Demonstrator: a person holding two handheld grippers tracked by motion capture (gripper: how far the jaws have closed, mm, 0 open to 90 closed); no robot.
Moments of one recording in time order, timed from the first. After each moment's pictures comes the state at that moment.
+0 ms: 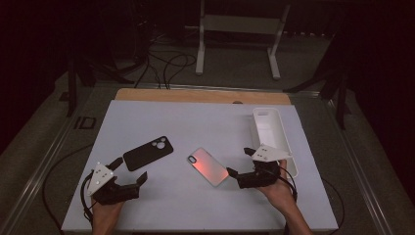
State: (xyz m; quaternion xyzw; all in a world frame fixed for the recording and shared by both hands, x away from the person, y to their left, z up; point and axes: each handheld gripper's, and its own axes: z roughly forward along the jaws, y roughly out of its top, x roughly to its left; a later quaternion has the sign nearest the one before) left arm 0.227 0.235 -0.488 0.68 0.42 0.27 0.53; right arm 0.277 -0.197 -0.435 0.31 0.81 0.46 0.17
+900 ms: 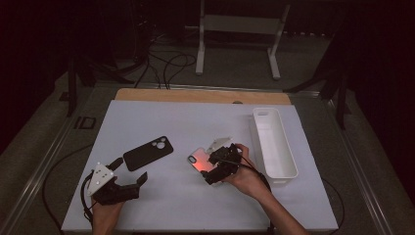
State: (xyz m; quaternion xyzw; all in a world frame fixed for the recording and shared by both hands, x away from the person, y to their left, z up) left arm 0.227 0.235 -0.488 0.68 0.42 0.27 0.53; right arm 0.318 -0.102 -0.456 0.28 0.91 0.27 0.13
